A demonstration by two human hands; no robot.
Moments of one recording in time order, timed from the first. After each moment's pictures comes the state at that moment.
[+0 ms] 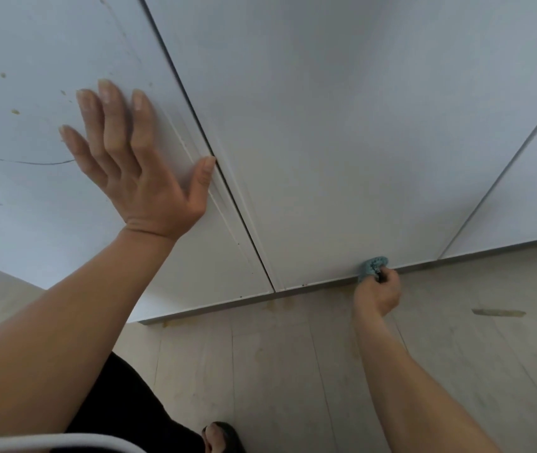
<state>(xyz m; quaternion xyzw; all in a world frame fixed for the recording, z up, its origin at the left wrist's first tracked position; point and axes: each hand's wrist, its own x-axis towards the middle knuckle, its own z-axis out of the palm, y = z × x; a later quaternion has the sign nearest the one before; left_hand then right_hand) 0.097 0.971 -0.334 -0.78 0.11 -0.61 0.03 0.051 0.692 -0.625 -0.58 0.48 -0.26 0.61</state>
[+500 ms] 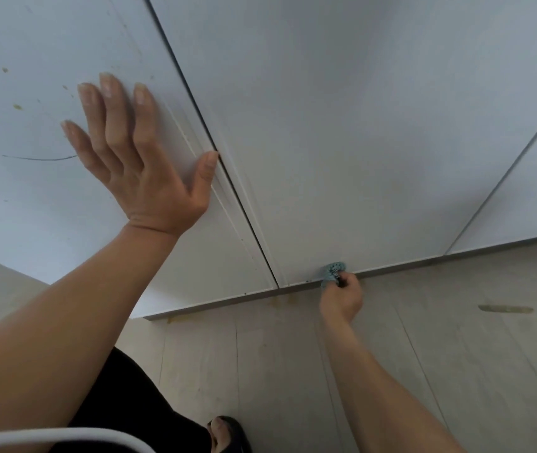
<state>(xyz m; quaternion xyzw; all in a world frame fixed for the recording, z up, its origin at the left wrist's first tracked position) 0.097 0.972 -0.334 -0.78 0.11 -0.62 0.03 0.036 0.766 -0.621 -0.60 0.42 -0.16 0.66</state>
